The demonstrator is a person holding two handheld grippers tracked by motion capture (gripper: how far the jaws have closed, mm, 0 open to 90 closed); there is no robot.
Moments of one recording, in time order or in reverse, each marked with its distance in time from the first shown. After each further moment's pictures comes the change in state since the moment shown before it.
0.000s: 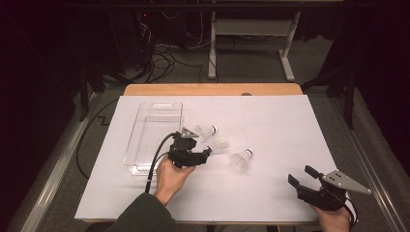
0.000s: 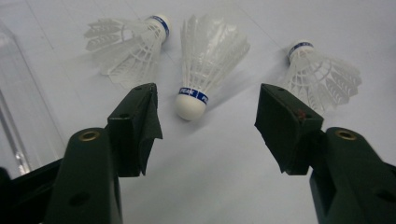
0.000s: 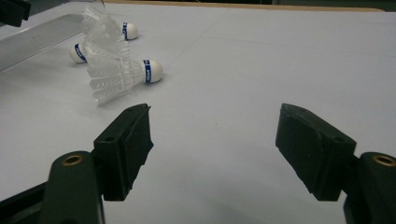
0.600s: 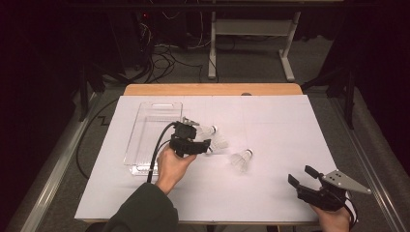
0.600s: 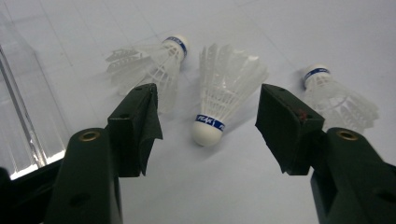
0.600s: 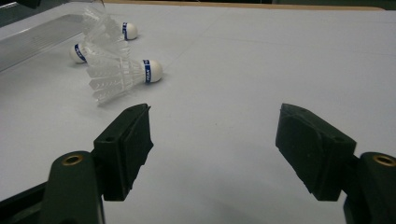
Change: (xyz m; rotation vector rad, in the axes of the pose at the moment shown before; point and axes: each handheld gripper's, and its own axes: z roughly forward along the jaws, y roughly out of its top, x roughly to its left) left arm 0.015 0.025 0.012 0.047 0.028 -0.052; right arm 0.000 0.000 0.000 0.000 0.000 0.003
